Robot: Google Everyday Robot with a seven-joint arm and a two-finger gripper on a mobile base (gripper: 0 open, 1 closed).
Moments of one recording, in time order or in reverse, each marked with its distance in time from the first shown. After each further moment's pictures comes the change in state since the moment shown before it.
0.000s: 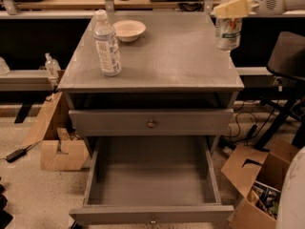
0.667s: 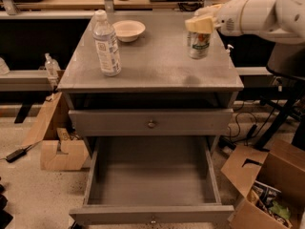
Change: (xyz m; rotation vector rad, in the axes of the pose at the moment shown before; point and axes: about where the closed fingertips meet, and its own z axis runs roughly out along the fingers) arm 0.012 0.024 0.079 0.050 -0.110 -0.015
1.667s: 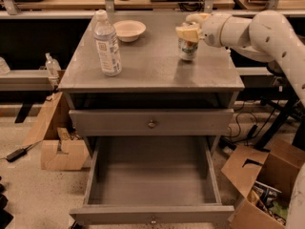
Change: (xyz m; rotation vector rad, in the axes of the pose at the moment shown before) arm 0.027 -0.018 0.056 0.099 -0.091 -0.106
